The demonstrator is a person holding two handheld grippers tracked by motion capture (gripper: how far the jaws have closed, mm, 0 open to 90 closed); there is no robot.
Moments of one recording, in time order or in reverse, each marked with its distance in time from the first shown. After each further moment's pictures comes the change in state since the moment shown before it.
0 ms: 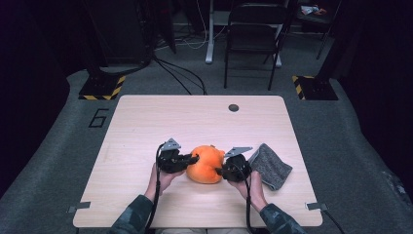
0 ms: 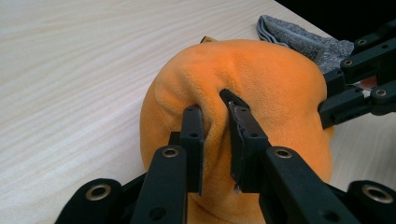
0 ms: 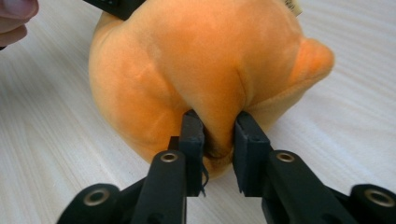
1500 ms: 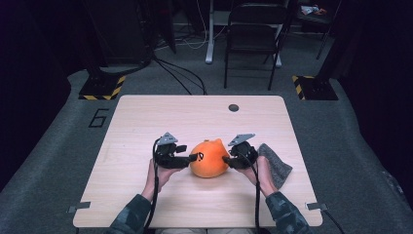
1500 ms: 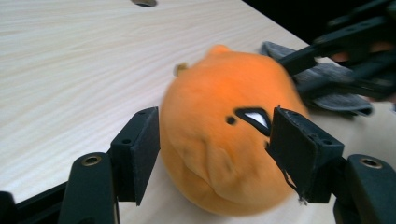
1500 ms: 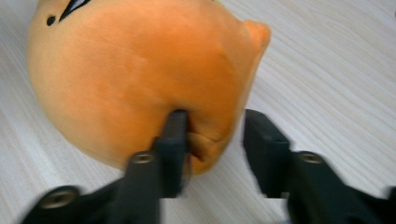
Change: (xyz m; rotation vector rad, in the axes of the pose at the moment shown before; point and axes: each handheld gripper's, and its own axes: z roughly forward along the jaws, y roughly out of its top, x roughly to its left) left arm 0.009 0.021 -0.008 -0.029 0.051 -0.030; right arm -0.035 0.026 -0.011 0.032 -0.097 -0.110
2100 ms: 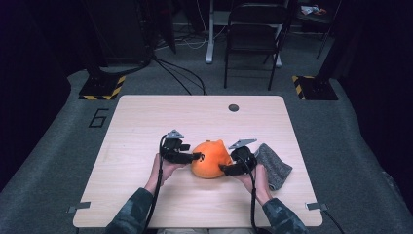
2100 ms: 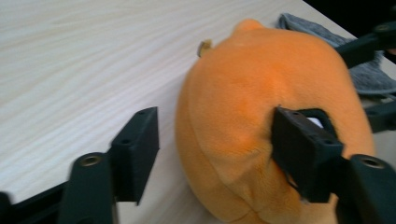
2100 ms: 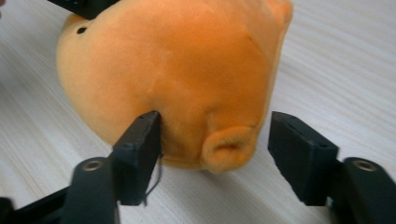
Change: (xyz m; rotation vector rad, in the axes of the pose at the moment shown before) left arm 0.010 -0.003 0.033 0.118 -0.067 0.034; right arm 0.017 -0.011 0.005 0.028 0.023 0.146
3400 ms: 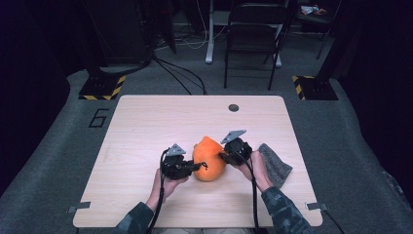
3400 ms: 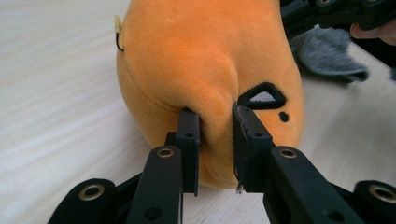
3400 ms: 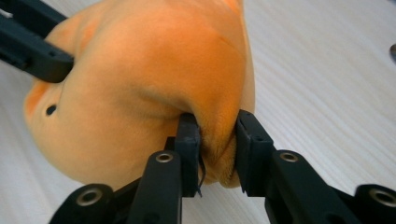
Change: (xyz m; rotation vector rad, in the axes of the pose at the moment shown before) left arm -0.043 -0.032 -0.012 -0.035 0.026 -0.048; right arm -0.004 0.031 0.010 0.018 -0.048 -0.254
